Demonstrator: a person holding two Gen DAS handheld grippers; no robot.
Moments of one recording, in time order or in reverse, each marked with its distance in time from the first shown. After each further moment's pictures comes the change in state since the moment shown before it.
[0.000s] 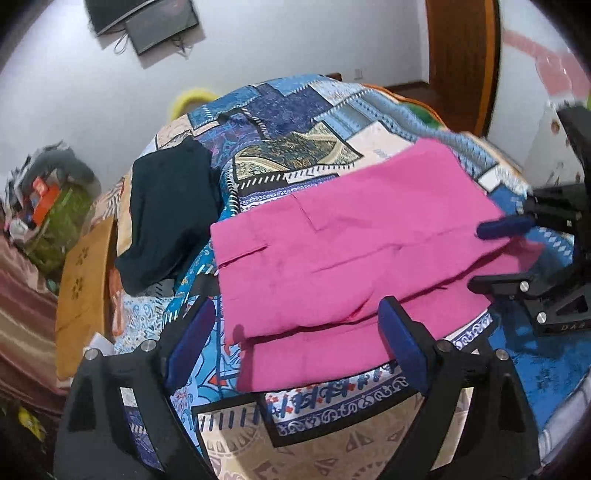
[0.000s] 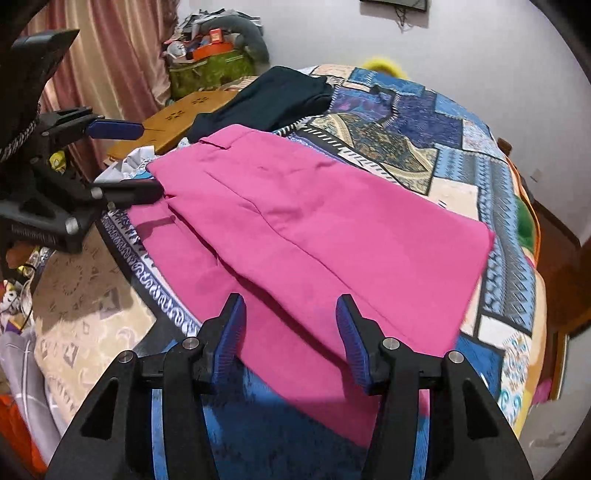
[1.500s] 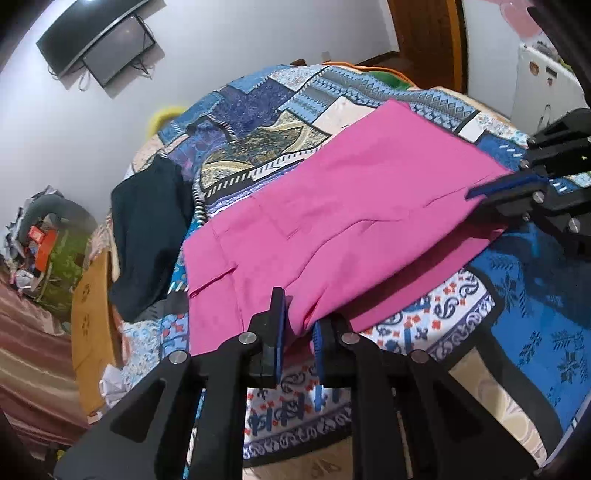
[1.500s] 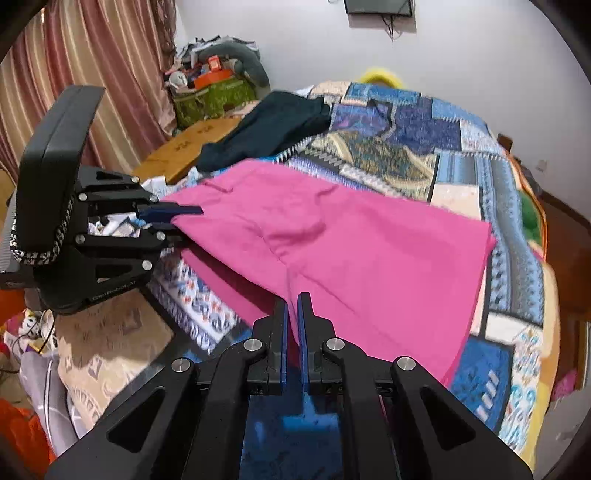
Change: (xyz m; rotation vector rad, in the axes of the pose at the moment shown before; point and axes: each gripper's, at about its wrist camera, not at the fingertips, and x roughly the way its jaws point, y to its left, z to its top) left arm 0.019 -0.044 -0.002 0.175 0.022 0.040; right arm -0.013 -0.012 -0.008 0.087 -0.070 0.084
